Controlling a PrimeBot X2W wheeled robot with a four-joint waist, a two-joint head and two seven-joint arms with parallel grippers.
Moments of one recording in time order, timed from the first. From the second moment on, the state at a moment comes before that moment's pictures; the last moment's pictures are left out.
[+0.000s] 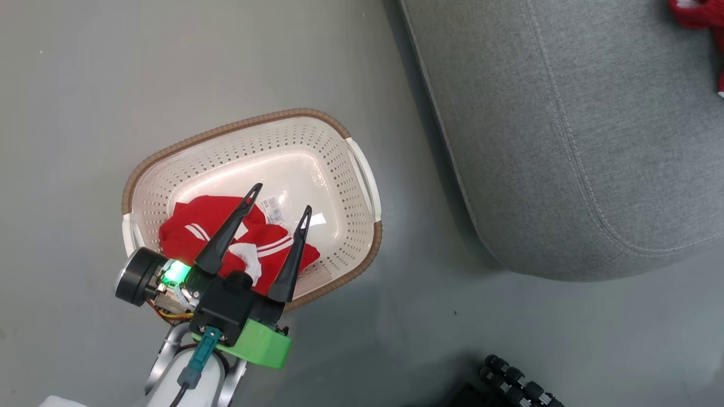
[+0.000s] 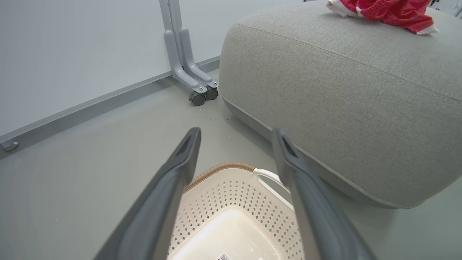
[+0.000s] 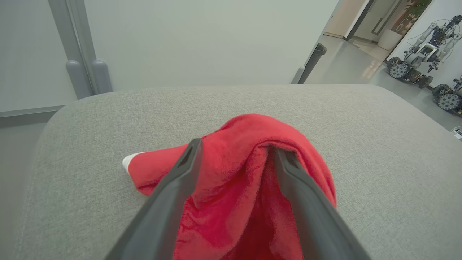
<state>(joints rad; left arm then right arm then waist) -0.23 0.23 -0.42 0.03 -0.01 -0.03 -0.26 -1.06 -0.52 0.07 0.98 0.39 0.13 -0.26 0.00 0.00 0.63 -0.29</state>
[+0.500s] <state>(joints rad) -0.23 0.16 -0.45 0.06 -0.04 -0.03 -0.26 -1.01 -0.56 0.23 0.98 0.42 0.13 -0.26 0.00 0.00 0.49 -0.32</state>
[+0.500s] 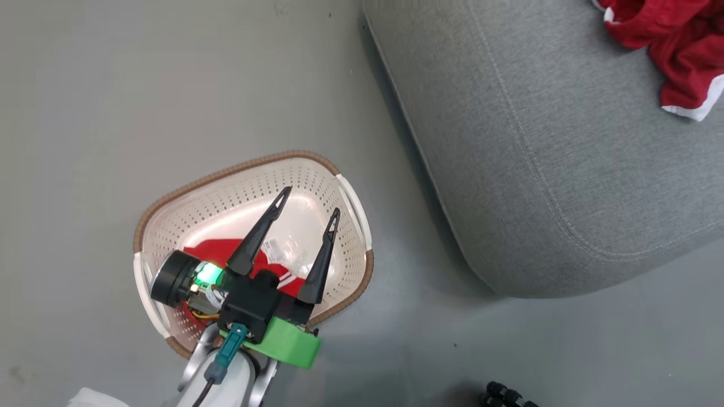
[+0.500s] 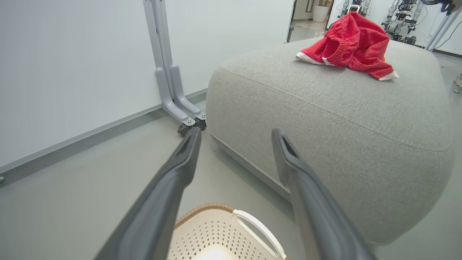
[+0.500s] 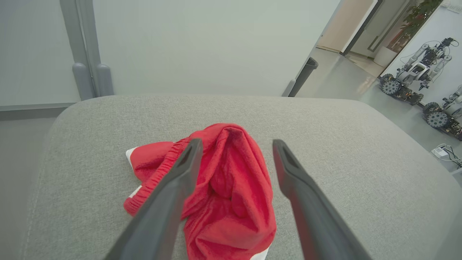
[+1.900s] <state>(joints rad) -0.03 0.05 -0.28 0.05 -0.08 0.03 -0.26 -0.10 -0.16 0.03 -0.13 0.29 0.13 -0.26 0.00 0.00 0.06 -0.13</state>
